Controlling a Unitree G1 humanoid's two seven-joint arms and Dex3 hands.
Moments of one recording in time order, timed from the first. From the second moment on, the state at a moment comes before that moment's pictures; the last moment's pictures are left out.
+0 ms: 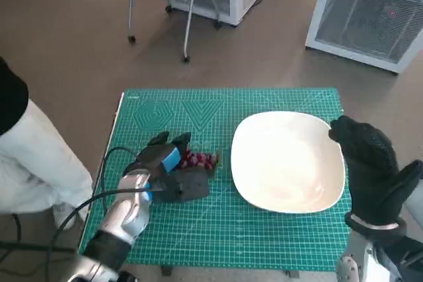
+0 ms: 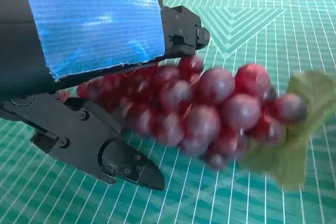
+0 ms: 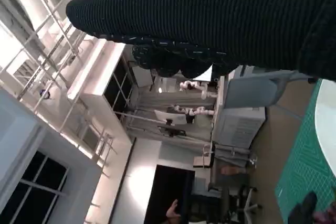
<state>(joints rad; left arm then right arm) -0.71 0.33 -0.36 0.69 0.78 0.21 -0.18 -0.33 -0.09 -0.23 0.27 0.46 -0.60 0.48</state>
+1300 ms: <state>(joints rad) -0.86 0.30 -0.44 1.03 0.70 0.04 0.04 -0.33 -0.09 -0.24 0.27 0.46 -0.61 0.48</state>
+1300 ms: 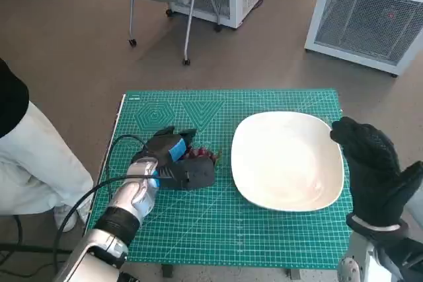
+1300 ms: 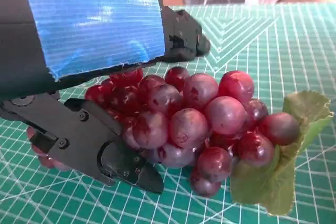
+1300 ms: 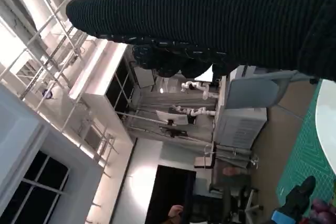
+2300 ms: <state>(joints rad) -0.84 0.31 -0.46 1.00 0.68 0.03 0.05 -0.33 -0.08 -0.23 0.27 0.46 -0.61 0.48</state>
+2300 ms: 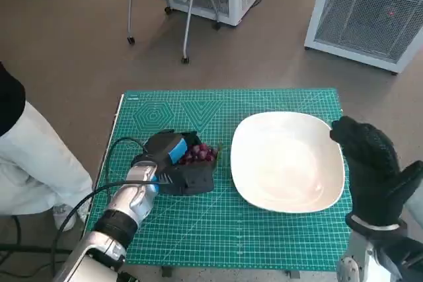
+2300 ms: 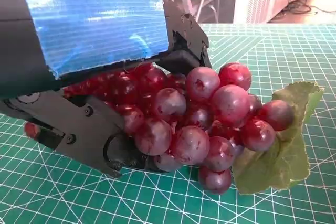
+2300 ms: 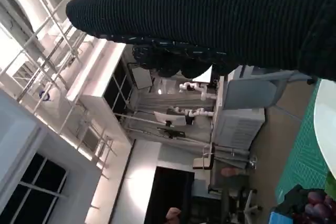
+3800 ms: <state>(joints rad) -0.60 0.45 -0.32 0.16 0.67 0.27 -0.14 -0.33 -0.08 -0.23 0.28 0.46 -0.61 0.48</state>
